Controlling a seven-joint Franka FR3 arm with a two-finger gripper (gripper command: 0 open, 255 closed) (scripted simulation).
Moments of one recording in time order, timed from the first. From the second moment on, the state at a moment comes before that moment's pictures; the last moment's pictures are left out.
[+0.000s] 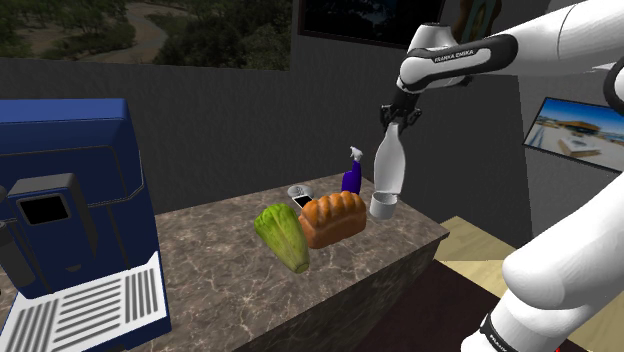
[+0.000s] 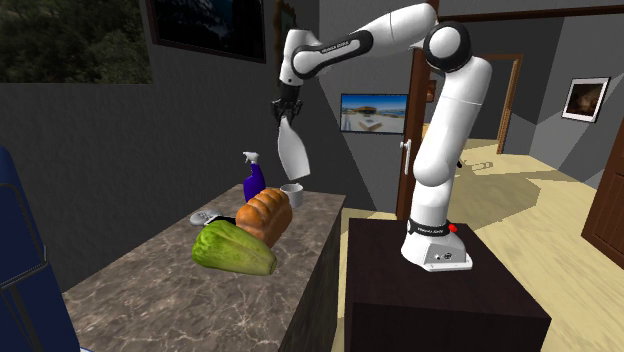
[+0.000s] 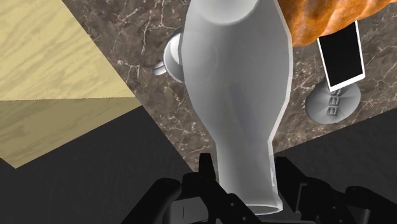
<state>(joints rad) -0.44 -0.20 0.07 -2.02 -0.12 2.14 0.41</state>
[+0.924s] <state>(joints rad) -0.51 0.33 0.01 -1.35 -0.09 2.01 0.26</state>
